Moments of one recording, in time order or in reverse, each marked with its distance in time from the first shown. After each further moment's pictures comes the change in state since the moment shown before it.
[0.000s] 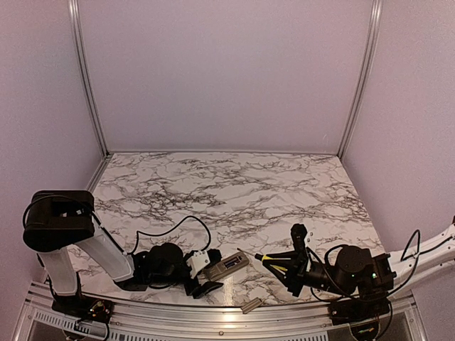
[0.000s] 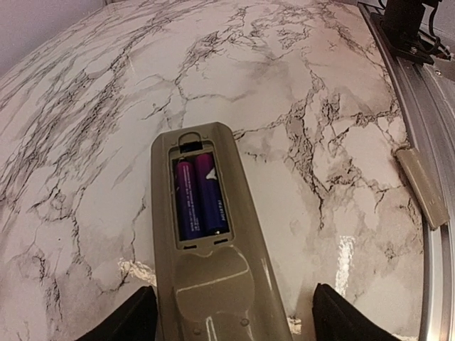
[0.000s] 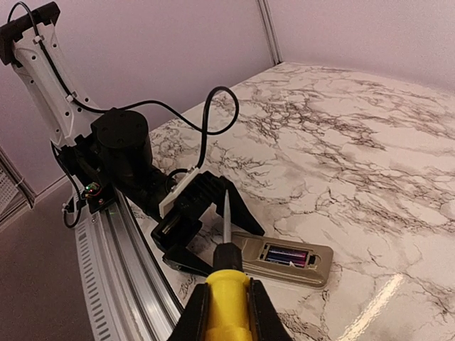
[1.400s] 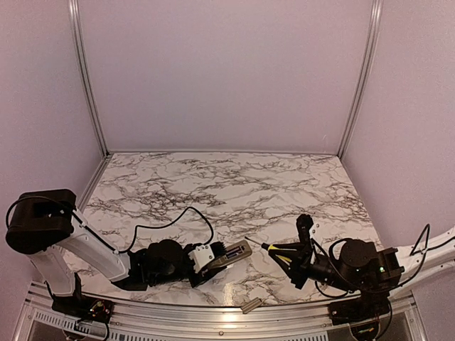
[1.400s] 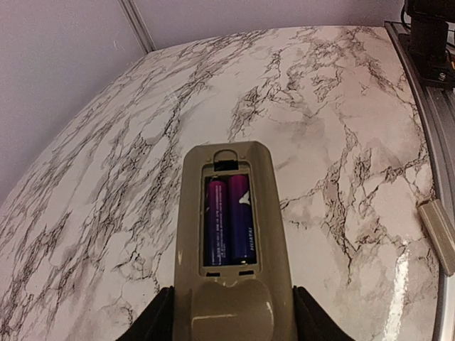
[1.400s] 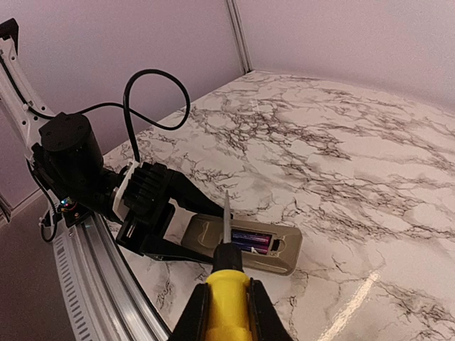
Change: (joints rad) left arm -0.059 -0.117 0.043 -0.046 -0.216 0.150; right arm 0.000 -0.058 0.075 -0.165 0.102 -0.012
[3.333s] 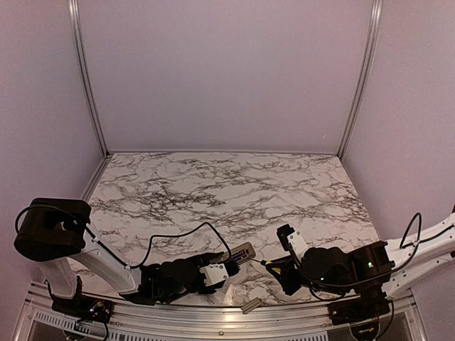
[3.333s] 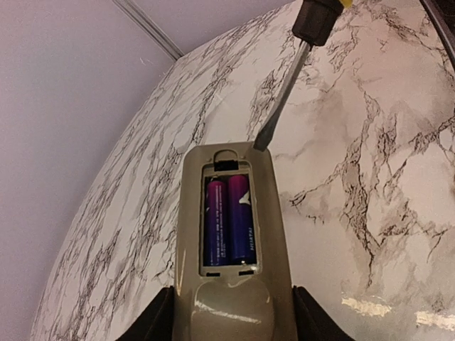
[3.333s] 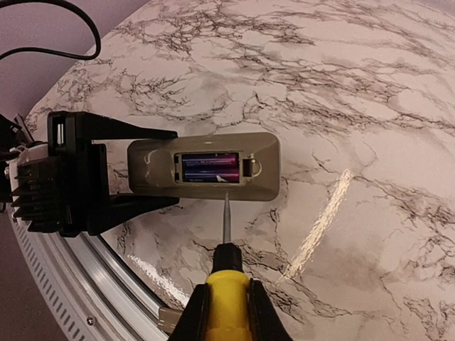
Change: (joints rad) left arm -0.148 0.093 0.074 0.016 -0.333 0.222; right arm 0.016 0.218 0.186 -0.430 0.016 0.351
